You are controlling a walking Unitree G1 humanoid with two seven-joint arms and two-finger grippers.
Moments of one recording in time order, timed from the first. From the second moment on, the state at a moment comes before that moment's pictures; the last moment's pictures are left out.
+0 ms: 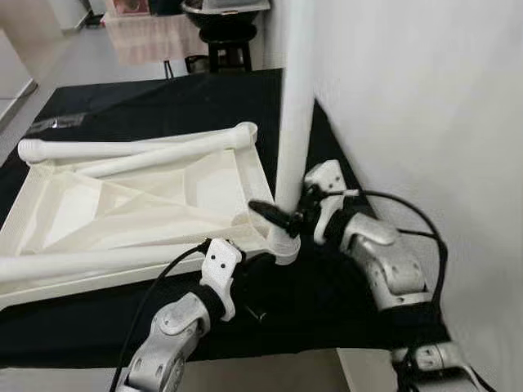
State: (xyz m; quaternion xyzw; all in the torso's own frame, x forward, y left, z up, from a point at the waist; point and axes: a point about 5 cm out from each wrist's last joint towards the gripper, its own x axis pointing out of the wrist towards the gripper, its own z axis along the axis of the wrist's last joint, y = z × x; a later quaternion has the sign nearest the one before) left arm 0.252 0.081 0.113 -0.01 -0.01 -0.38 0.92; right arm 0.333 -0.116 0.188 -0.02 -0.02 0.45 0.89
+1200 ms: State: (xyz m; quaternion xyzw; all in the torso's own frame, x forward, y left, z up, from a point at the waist) left arm 0.249 0.083 0.111 -0.01 0.00 -0.38 0.93; right arm 0.314 -0.106 0.159 0.00 -0.05 0.26 0.96
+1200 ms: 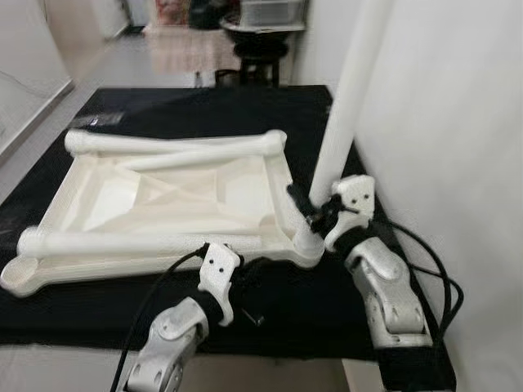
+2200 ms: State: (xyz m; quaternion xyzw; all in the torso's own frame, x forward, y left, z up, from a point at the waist) left arm 0.253 0.079 0.111 -0.02 0.00 -0.37 0.93; right arm 0.363 -0.141 0.196 -0.04 0.02 0.55 0.83
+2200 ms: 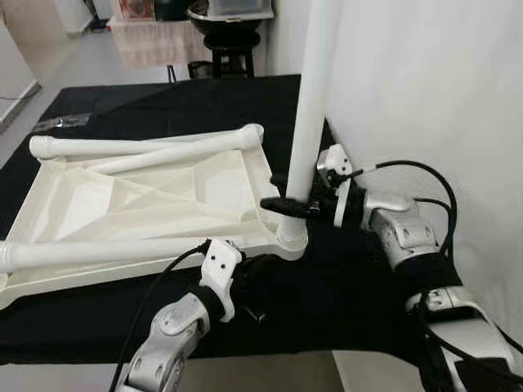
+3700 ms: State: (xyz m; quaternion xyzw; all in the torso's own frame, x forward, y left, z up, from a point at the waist) left arm 0.251 0.080 0.113 -0.01 -0.01 -0.37 0.93; right arm 0.335 -0.131 0.176 -0.03 0.01 0.52 0.85
